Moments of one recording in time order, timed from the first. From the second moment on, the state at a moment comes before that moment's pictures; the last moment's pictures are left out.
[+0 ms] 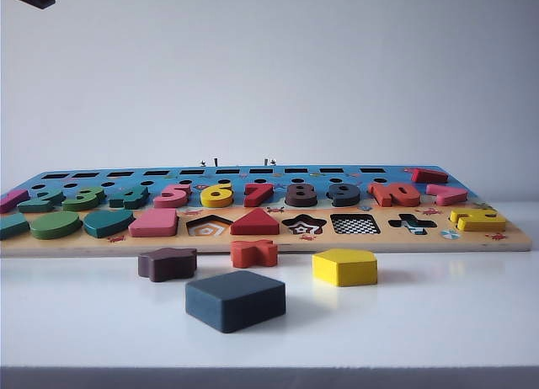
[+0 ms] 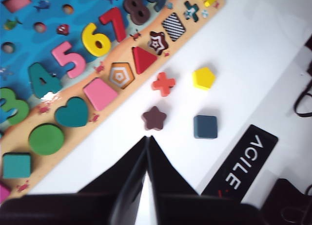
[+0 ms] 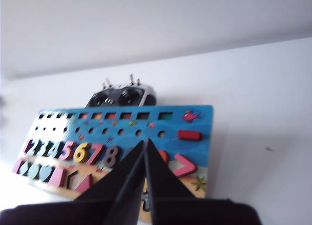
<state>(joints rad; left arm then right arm) -0.49 0.85 0.98 -0.99 0.46 0.11 0.07 0.36 0.56 -0.40 -0.41 0.25</state>
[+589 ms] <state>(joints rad) -0.49 0.94 0.99 -1.03 0.55 0.12 0.23 0.61 0.72 -0.76 -0.76 -0.06</state>
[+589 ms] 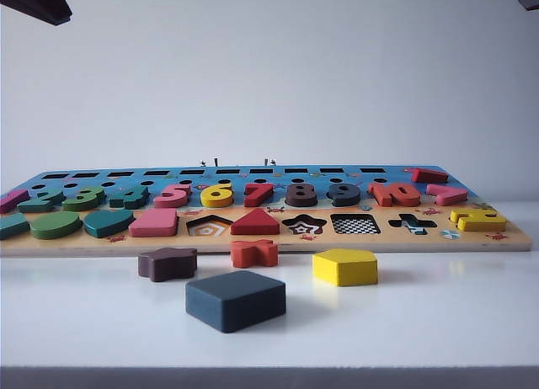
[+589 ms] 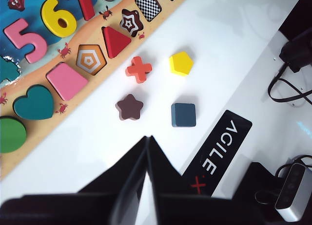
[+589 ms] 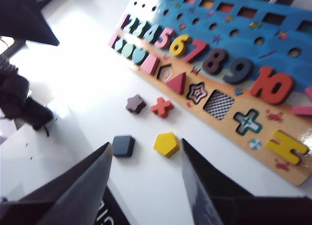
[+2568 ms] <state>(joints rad) -0.49 0.92 0.89 -0.85 0.61 0.22 1.13 1.44 1.02 -0.75 -0.05 0.44</state>
